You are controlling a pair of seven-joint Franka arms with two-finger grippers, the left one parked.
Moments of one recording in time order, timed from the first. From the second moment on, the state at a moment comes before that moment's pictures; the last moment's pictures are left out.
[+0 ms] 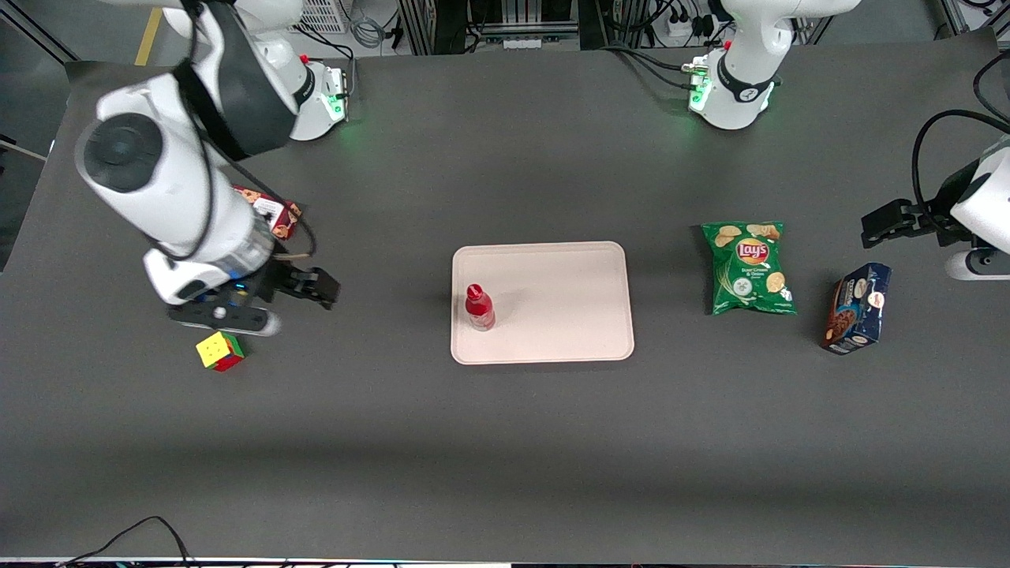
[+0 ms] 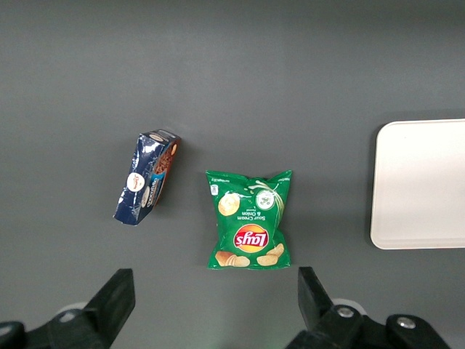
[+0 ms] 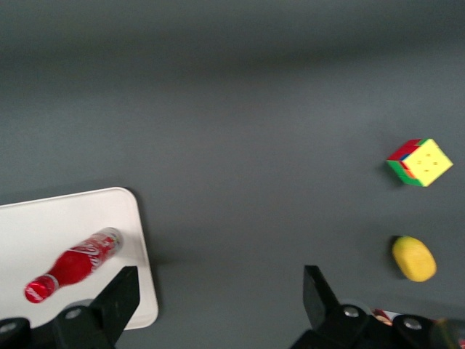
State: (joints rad) arm 0.14 0.22 0.22 -1.58 -0.07 1.84 0.52
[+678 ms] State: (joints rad) arm 0.13 -0.02 -0.10 -1.78 -0.01 1.82 0.11
